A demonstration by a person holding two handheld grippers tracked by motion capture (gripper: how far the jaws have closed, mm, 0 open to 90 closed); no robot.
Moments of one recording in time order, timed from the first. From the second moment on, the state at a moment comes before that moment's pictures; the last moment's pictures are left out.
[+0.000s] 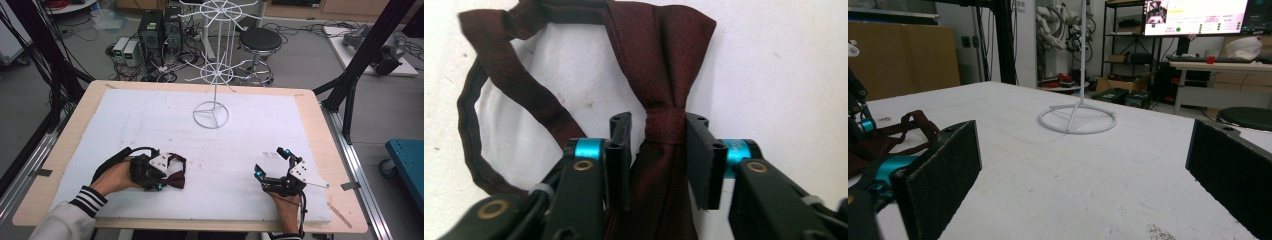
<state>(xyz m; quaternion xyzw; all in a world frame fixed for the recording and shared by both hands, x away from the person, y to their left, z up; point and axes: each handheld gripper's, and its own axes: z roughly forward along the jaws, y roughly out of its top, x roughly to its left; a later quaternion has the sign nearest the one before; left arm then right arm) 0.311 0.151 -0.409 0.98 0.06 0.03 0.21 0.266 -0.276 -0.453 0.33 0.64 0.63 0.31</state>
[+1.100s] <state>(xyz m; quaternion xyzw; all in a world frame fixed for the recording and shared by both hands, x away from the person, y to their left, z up) 0.318 0.183 -0.372 0.92 0.14 0.08 0.37 0.266 -0.276 -0.453 0.33 0.64 0.63 0.31</state>
